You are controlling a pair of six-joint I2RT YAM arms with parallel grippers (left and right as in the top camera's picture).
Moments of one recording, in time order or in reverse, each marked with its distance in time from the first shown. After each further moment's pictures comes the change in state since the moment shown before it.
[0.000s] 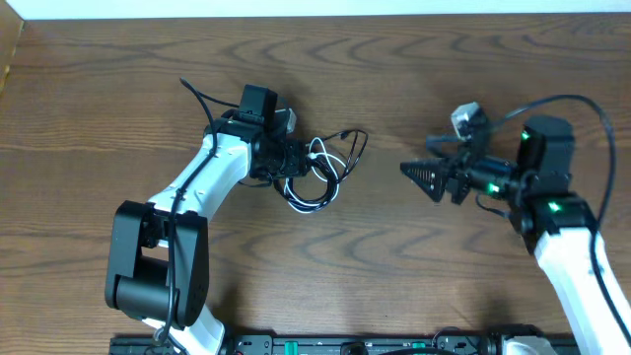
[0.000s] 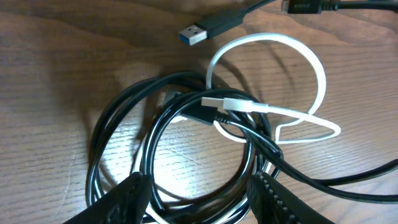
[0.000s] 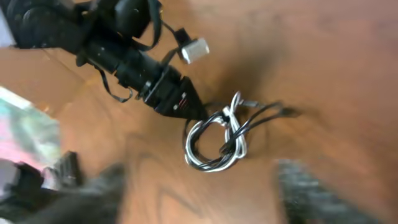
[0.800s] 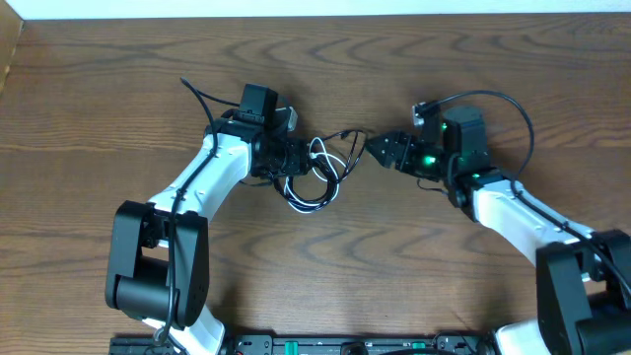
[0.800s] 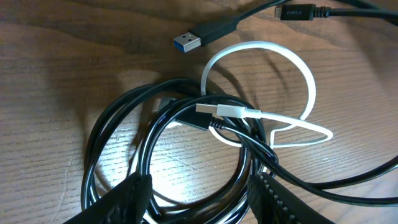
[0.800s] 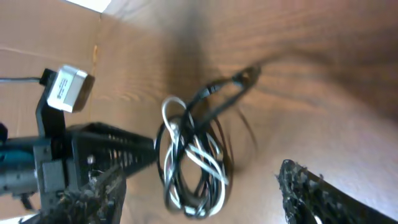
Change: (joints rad) left arm -0.002 0.000 0.000 0.014 0.005 -0.004; right arm 0.216 0.426 0.002 0.443 0.349 0.669
